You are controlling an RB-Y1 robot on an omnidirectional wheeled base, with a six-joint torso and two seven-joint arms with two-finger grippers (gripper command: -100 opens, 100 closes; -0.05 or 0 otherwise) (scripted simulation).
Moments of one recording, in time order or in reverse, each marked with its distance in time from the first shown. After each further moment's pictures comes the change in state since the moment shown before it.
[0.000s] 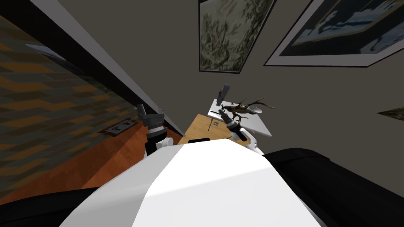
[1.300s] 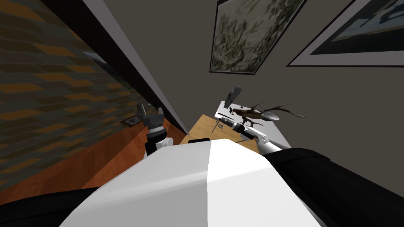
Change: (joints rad) left arm 0.000 0.000 0.000 0.000 0.000 0.000 0.000; right arm -0.005 -0.379 0.077 0.249 0.120 -0.021 0.027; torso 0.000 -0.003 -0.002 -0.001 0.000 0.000
